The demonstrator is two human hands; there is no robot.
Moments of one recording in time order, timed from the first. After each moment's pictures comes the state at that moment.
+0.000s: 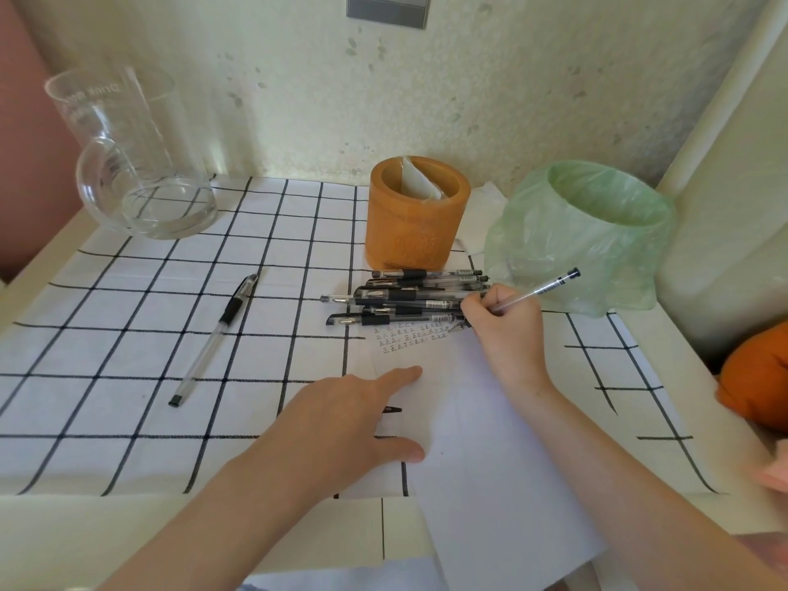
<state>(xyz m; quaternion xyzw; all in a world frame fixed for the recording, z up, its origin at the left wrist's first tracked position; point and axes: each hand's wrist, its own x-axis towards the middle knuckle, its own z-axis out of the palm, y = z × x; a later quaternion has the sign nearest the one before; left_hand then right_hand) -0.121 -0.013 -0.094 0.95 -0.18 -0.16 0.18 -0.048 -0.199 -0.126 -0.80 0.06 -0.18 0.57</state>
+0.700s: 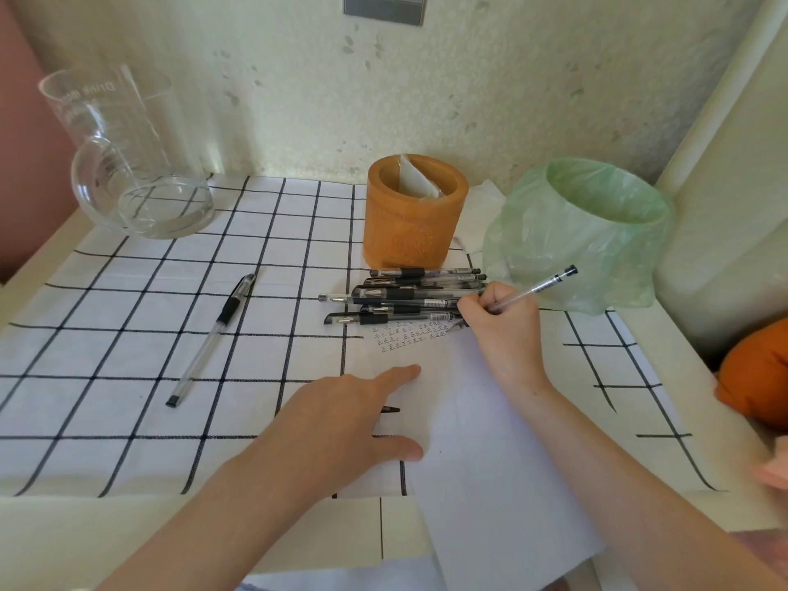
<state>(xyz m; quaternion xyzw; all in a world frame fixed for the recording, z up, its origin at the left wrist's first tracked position) -0.122 -0.014 -0.094 0.95 -0.19 -0.16 0.18 -0.048 -0.198 -0.125 -0.80 0.06 -0.18 0.57</state>
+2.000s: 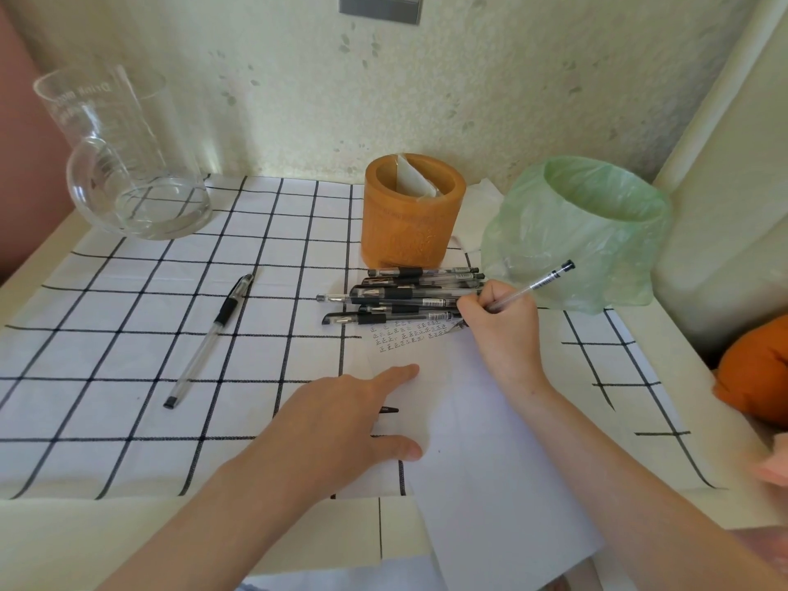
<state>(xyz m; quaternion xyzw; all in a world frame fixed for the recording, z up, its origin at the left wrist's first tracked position) -0.122 -0.015 -0.092 0.95 -0.18 -0.17 0.17 -0.050 -0.197 -0.122 -0.80 0.06 -0.18 0.57</state>
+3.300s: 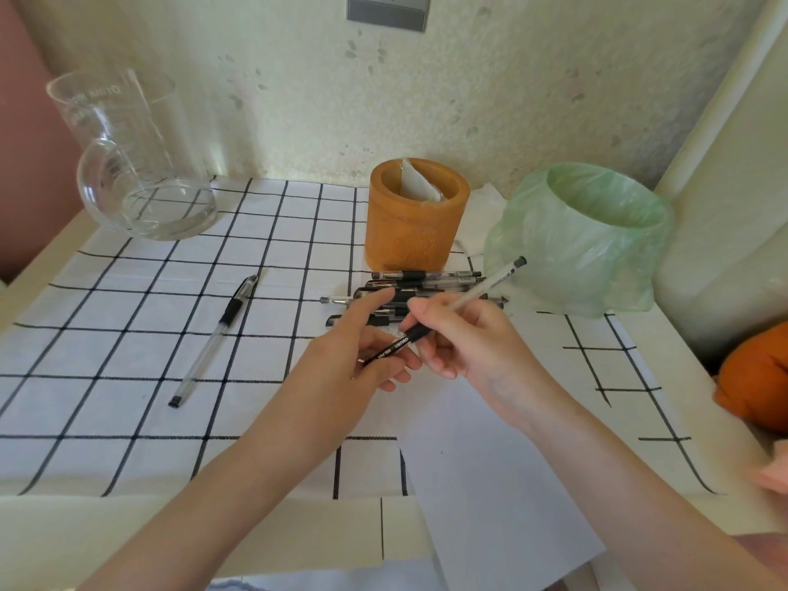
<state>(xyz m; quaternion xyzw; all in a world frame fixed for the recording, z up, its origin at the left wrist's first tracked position) -0.116 -0.015 -0.073 0.80 -0.08 -0.07 0.59 -0.087 -0.169 -0.074 -0.69 -0.04 0.13 0.71</state>
